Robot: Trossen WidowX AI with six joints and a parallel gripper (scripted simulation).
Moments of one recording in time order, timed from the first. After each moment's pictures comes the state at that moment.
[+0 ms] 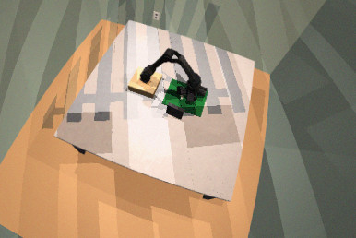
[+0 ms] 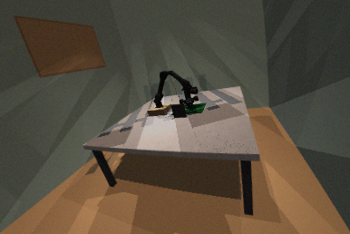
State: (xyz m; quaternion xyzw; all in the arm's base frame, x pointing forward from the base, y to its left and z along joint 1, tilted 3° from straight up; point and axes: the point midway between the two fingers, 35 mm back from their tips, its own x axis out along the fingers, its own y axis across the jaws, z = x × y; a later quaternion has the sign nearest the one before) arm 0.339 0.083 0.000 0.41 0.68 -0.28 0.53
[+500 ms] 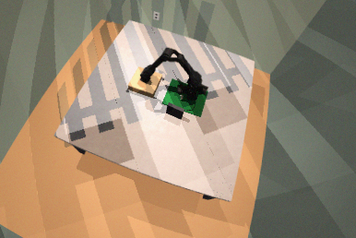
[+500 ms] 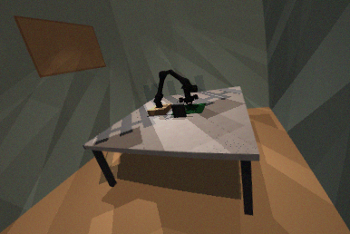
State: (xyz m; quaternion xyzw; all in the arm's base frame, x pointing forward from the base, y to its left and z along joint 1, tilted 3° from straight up) arm 0.338 0.082 0.019 0.41 0.68 -0.28 0.53
